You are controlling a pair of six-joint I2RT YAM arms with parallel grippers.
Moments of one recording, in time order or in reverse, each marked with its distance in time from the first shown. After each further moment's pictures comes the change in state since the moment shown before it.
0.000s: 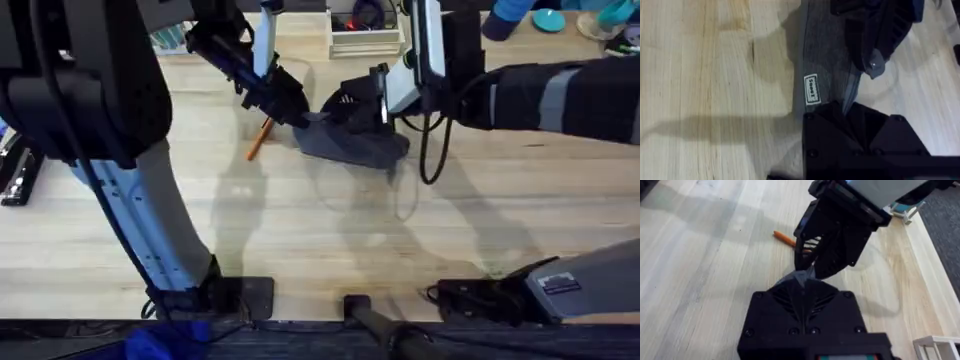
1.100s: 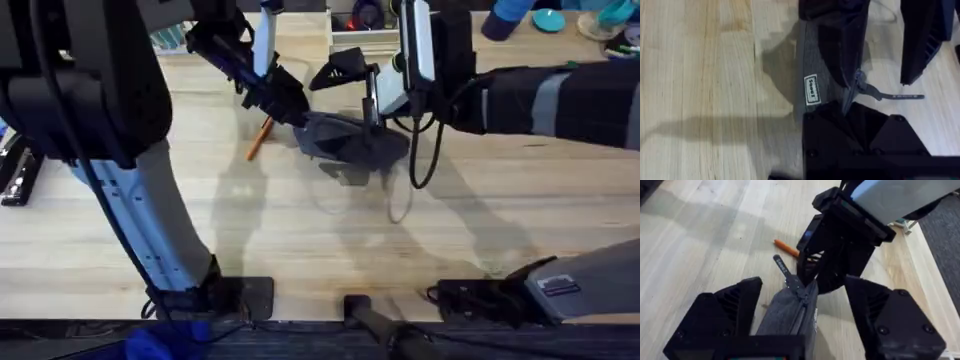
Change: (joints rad) left arm 0.000 0.000 0.000 0.006 0.003 0.000; right arm 0.045 0.000 -0.002 0.056 0.023 0.048
